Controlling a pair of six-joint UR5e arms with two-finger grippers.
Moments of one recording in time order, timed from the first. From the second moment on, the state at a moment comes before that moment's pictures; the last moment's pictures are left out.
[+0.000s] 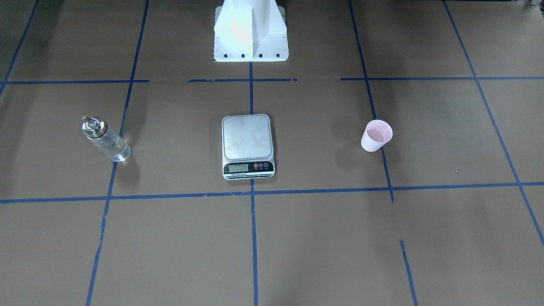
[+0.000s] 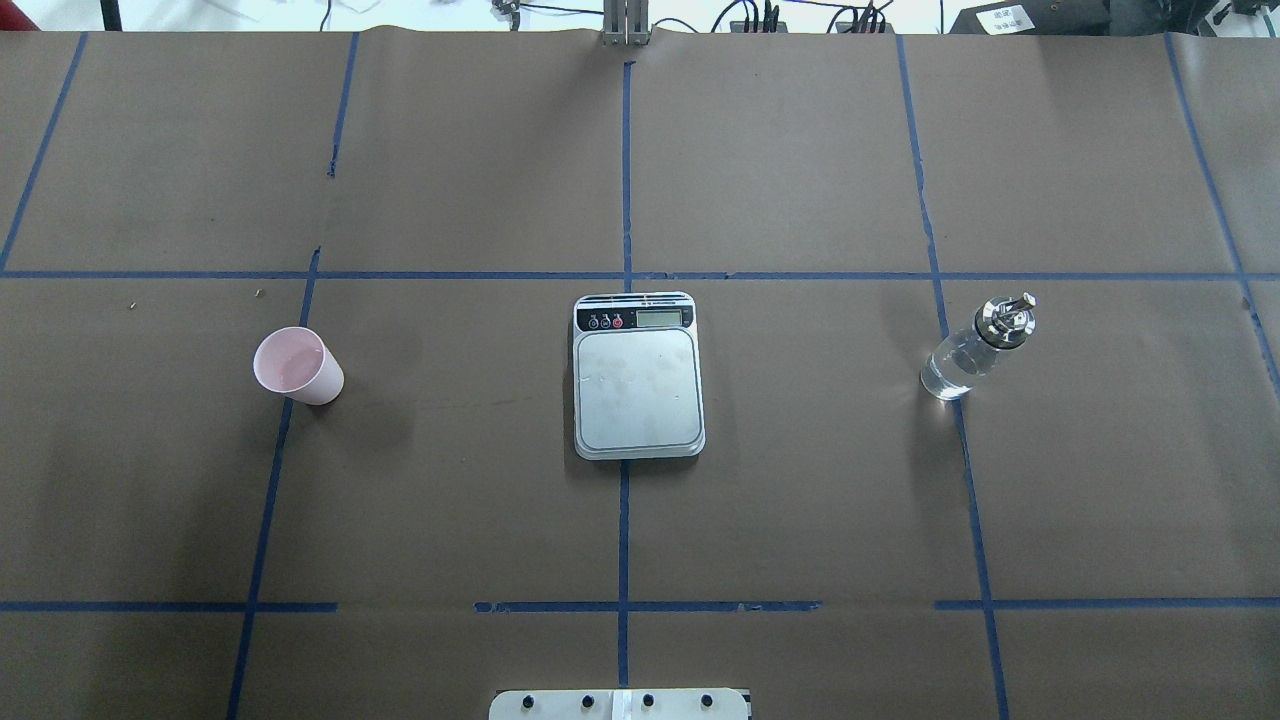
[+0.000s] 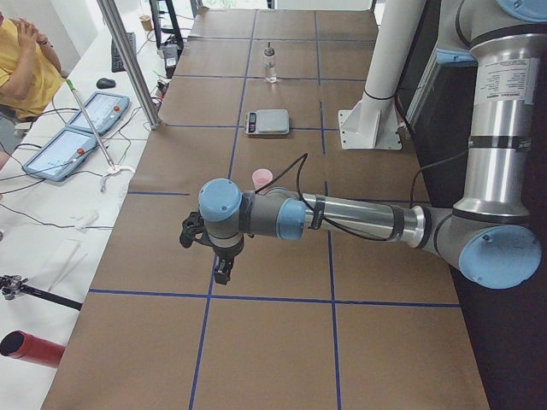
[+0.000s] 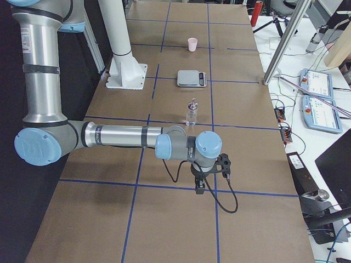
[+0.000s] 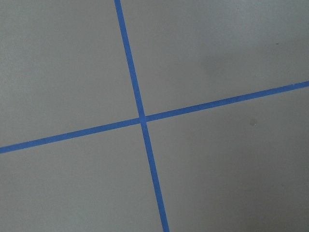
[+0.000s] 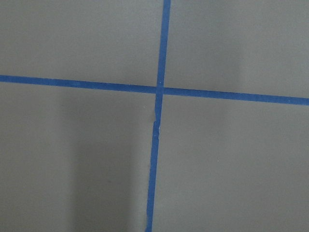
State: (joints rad) left arm -1.57 -1.57 -1.71 -1.52 -2.41 0.11; right arm 1.57 -1.57 1.61 -1.64 2.36 -0.08
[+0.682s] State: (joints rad) left arm -1.56 -1.58 -1.76 -1.49 -2.41 0.12; right arm 1.56 -1.57 1.64 -1.68 2.35 -0.07
